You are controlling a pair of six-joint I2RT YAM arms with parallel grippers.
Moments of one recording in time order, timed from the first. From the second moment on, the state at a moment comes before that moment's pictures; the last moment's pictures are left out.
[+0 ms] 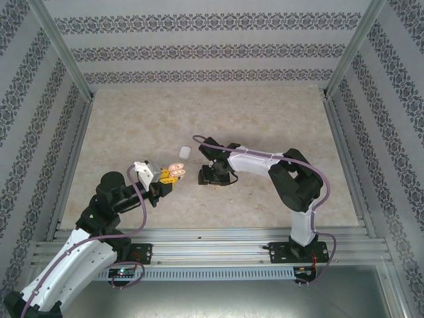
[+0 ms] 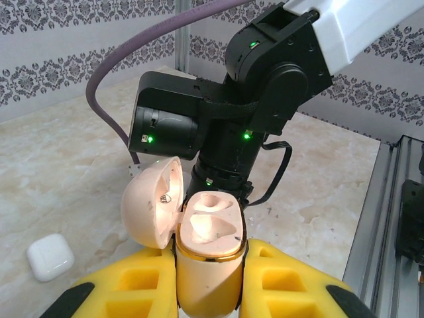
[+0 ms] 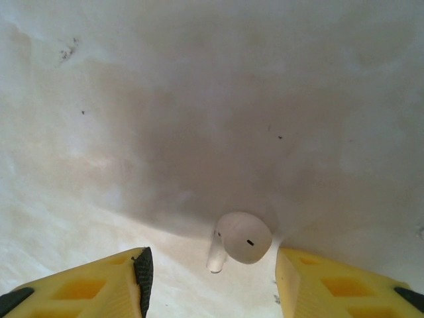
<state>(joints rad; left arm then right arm) -0.46 0.49 0.47 -0.20 0.45 0.03 0.76 1.94 1.27 -0.63 -0.22 0.75</state>
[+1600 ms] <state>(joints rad) -0.46 0.49 0.47 -0.20 0.45 0.01 0.85 2.10 1.54 -0.85 -0.06 0.31</state>
